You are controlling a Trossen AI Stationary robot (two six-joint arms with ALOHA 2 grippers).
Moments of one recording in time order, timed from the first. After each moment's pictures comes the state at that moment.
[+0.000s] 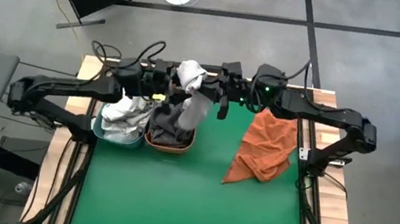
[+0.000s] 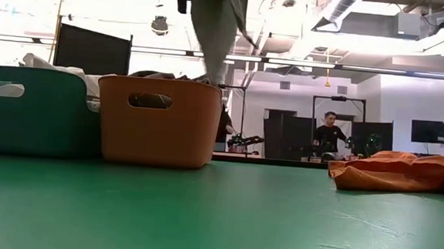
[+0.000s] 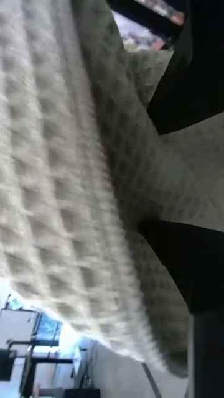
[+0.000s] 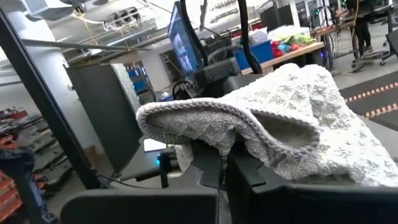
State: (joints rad) left arm 0.28 1.23 0.99 0.41 0.11 -0.25; right arm -0.17 1.50 1.44 0.18 -0.20 0.35
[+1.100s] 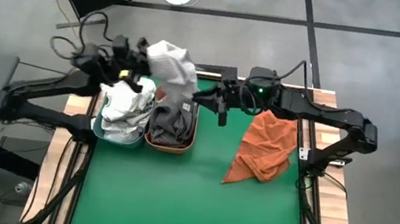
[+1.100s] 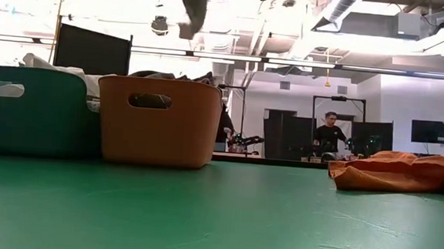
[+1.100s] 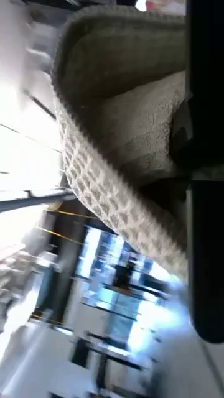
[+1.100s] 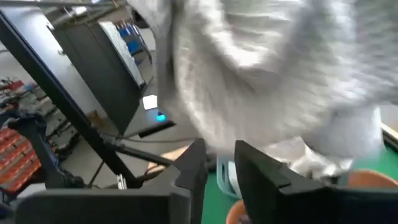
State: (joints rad) left arm 0.37 1.01 0.99 0.54 0.13 -0.35; right arm -0.17 1.49 1.44 -0.03 -0.24 0.37
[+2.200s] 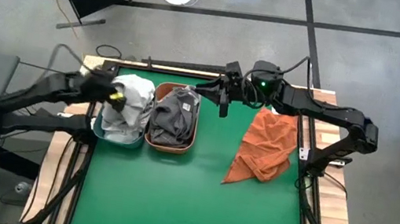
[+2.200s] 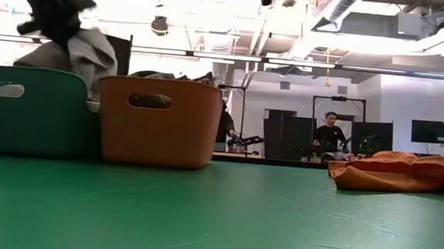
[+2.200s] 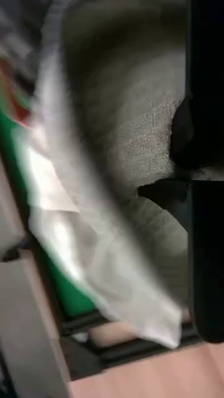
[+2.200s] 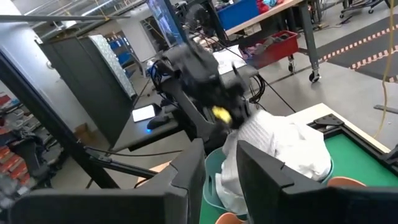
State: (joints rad) left arm 0.43 0.67 0.87 -1.07 -0.40 -0.56; right arm -0.22 1.48 1.44 -0.01 -0.24 0.38
